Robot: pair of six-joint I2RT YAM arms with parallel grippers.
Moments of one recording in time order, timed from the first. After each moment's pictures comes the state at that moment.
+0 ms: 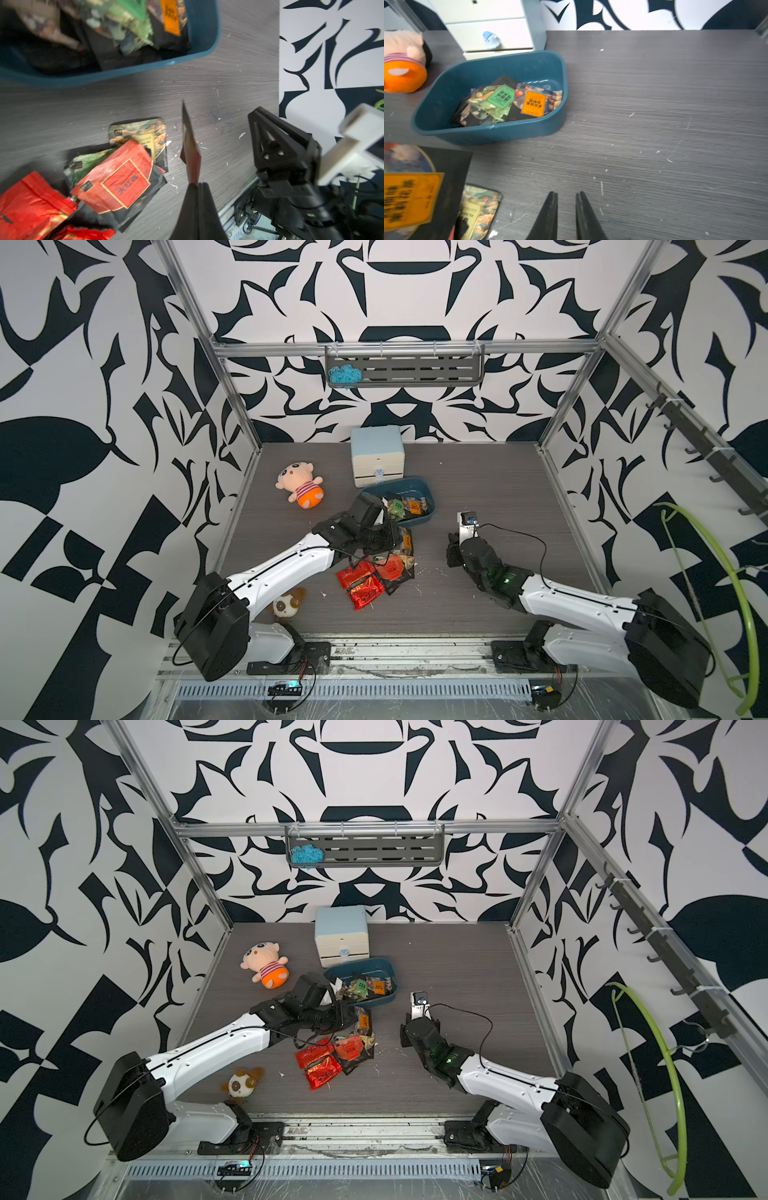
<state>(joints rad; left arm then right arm) -0.75 1.35 0.97 -0.39 0.29 -0.84 0.80 1.14 0.42 0.16 0.50 0.43</state>
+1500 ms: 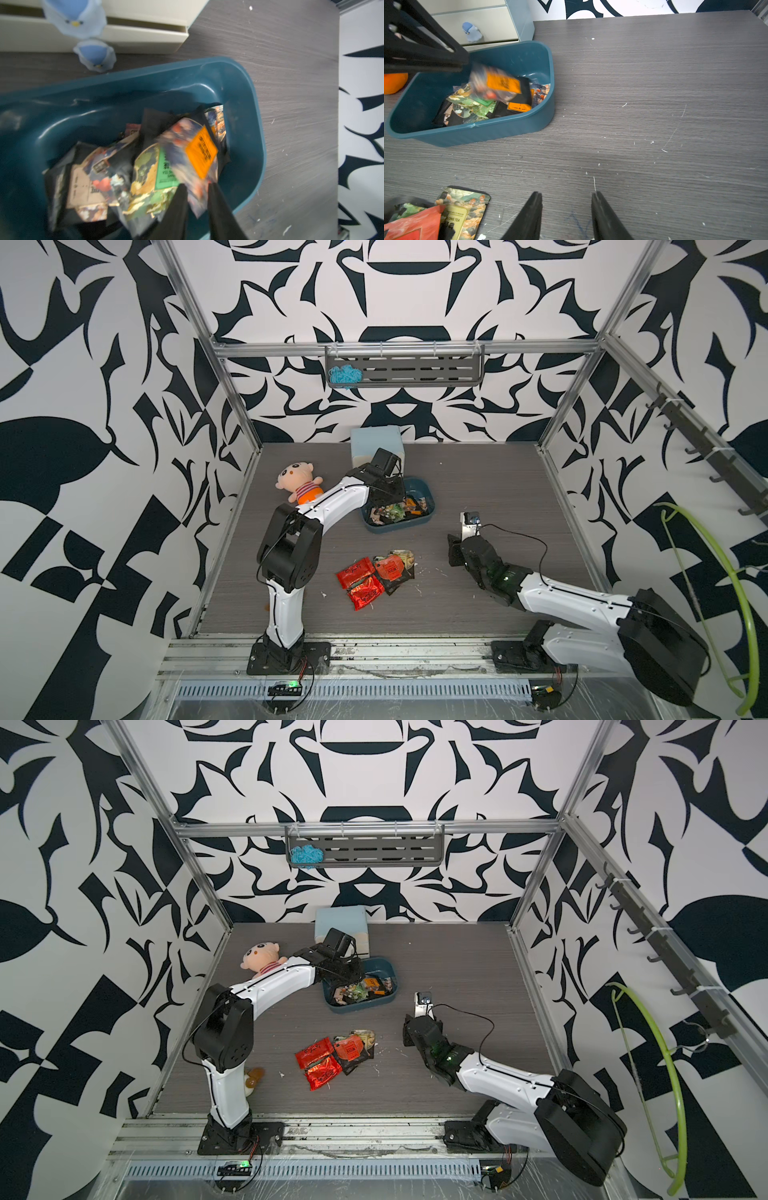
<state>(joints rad) -0.58 1.93 1.53 -0.53 0.16 -0.64 0.76 1.17 0.42 0.15 0.45 0.46</state>
